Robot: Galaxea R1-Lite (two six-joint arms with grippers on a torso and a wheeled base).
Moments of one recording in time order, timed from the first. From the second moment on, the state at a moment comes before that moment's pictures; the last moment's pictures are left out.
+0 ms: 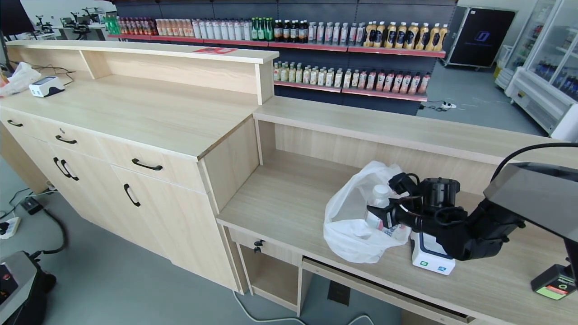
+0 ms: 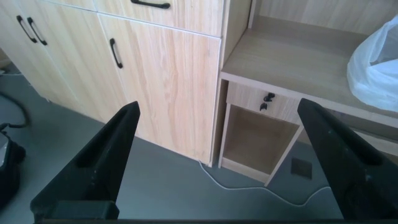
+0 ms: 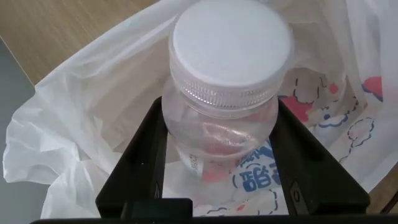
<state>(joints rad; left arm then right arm) 0.00 0.00 0.00 0.00 0.01 0.00 0.13 2.33 -0.95 -1.04 0.30 -0.24</state>
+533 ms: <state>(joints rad) 0.00 0.00 0.00 0.00 0.01 0.00 0.13 2.37 -0.95 -1.05 0.30 -0.26</state>
